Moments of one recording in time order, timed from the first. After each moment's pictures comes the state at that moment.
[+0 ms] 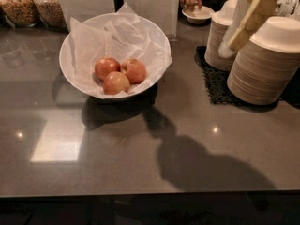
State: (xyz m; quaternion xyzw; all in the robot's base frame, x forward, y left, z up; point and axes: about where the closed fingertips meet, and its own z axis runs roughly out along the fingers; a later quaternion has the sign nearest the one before) arm 0.494 -0.110 1.088 -0.72 0.57 0.07 0.38
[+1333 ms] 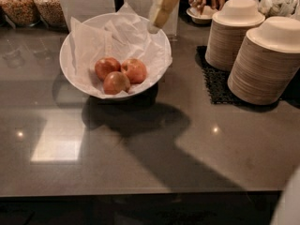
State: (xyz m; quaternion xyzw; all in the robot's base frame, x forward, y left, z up) arm 0.587 0.013 1.087 -0.78 0.47 0.09 0.41
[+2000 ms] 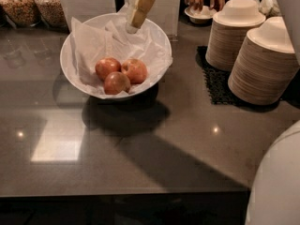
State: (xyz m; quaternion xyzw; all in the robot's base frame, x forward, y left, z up) arm 0.595 0.061 1.083 -0.79 0.44 0.11 0.41
